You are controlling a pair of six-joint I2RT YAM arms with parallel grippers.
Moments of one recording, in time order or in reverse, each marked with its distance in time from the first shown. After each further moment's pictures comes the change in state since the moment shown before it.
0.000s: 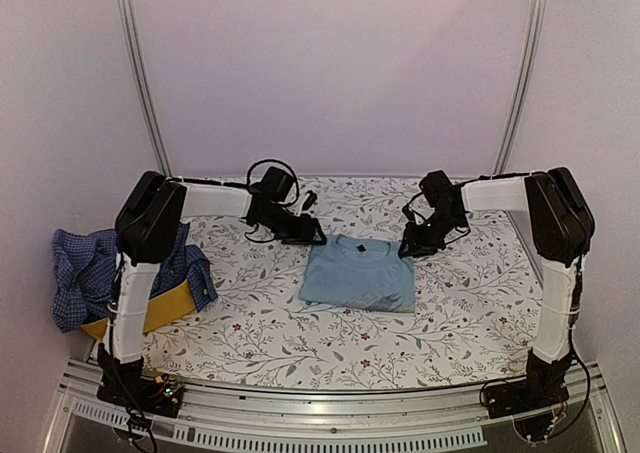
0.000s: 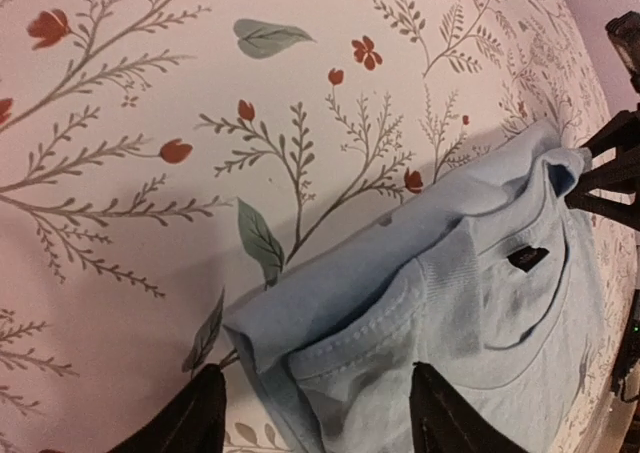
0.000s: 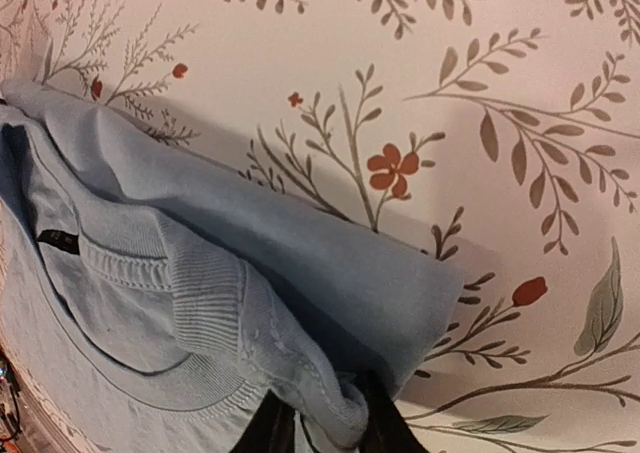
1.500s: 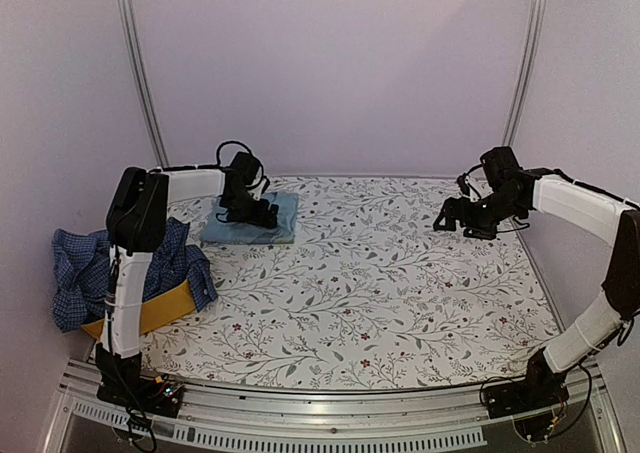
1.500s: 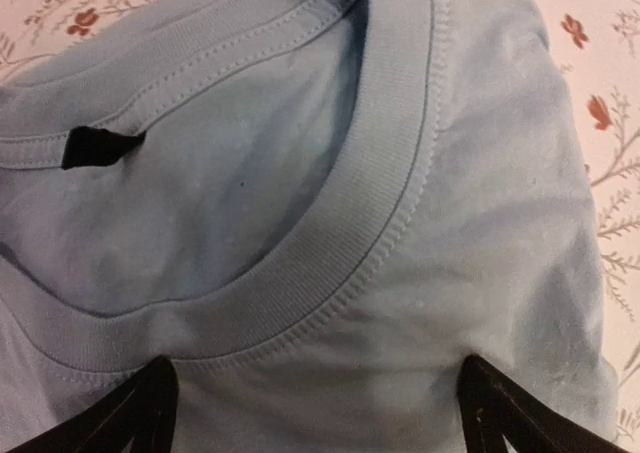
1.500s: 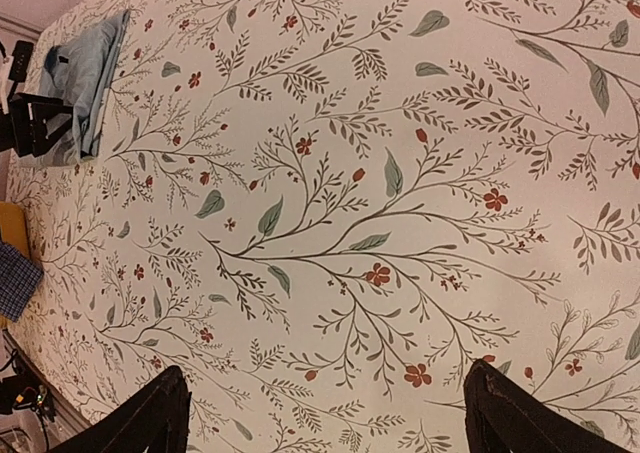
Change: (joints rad) left arm 0.163 0.024 0.135 -0.232 -0.455 0.177; right arm -0.145 -0.540 -0.230 -0.077 0.026 0.047
